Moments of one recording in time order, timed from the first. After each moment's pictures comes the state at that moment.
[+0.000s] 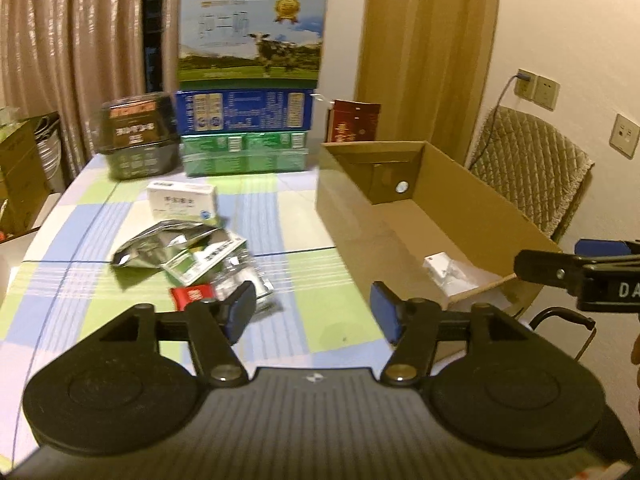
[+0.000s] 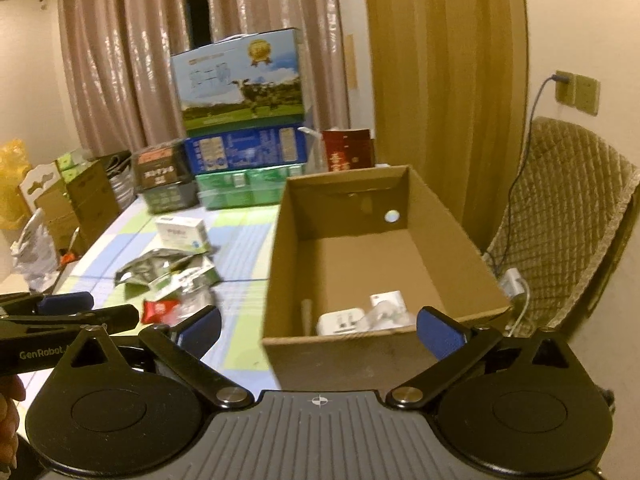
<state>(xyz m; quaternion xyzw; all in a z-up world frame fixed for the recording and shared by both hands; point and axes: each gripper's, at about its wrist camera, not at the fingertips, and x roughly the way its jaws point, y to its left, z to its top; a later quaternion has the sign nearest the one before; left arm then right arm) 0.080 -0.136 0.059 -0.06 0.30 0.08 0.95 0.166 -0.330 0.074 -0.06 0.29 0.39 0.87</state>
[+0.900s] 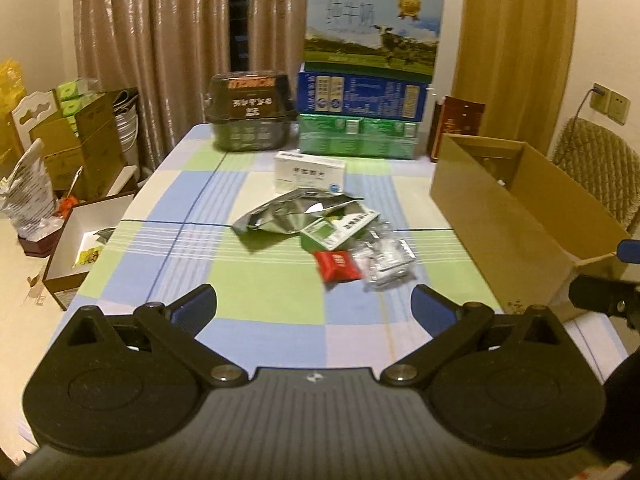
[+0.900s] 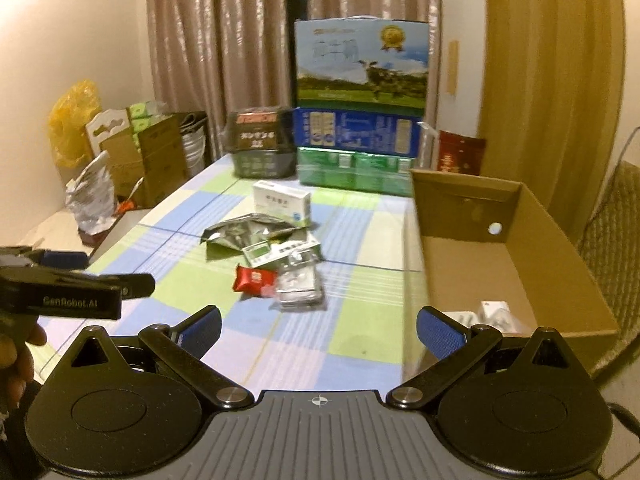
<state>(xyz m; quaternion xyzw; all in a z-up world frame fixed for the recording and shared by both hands) 0.008 -0.039 0.045 -0.08 0.31 0.19 0.93 0.095 -0.247 0.053 -0.13 0.27 0.47 0.83</state>
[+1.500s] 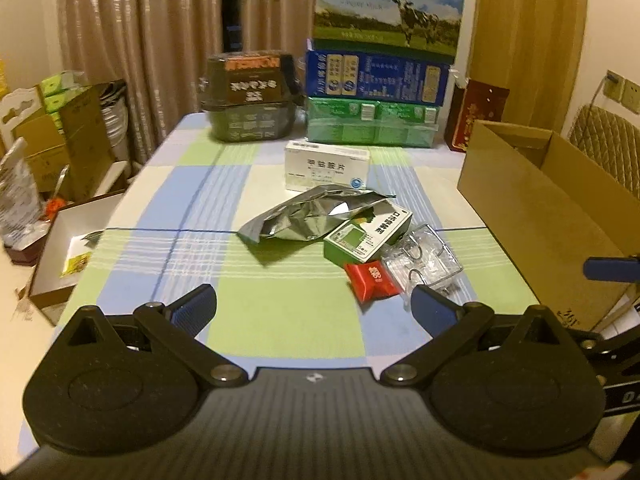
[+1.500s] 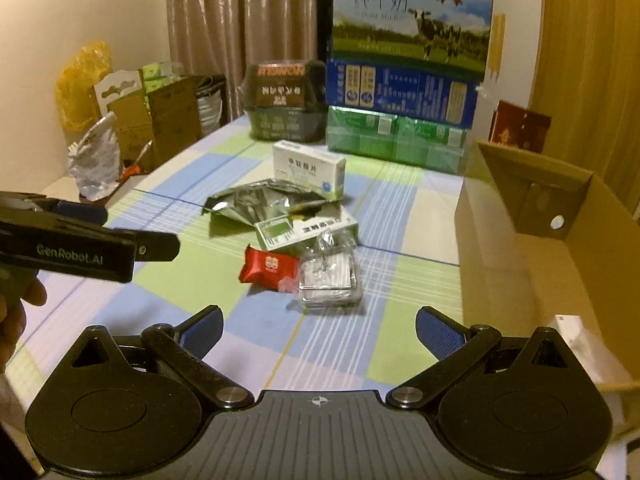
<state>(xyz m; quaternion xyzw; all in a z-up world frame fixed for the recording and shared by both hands) 0.064 0.021 0.010 -0.07 0.33 0.17 0.93 0.133 -0.155 -0.020 -0.17 0.30 0.49 0.80</state>
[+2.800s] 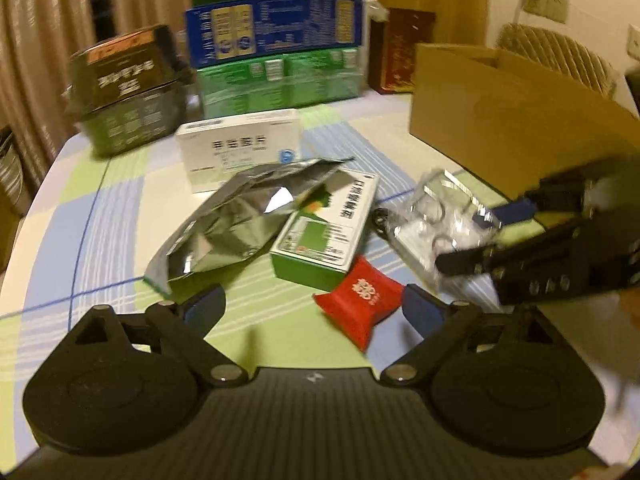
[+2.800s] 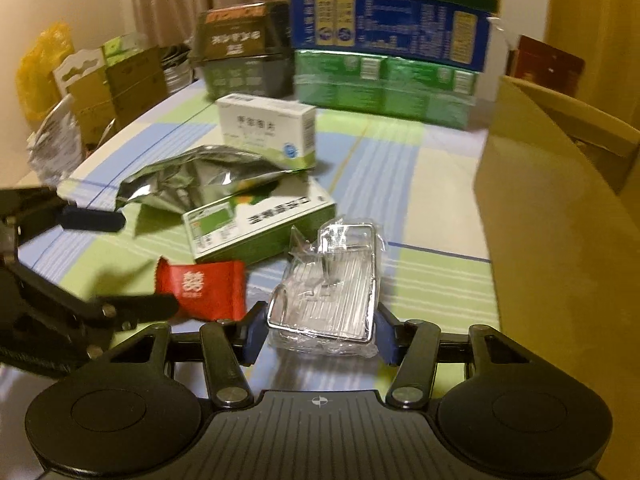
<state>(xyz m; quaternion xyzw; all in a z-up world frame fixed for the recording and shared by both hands) 0.155 0.054 -0.065 0.03 0.36 0.01 0.93 0.210 -0.093 -0.075 -0.17 0.35 0.45 0.80</state>
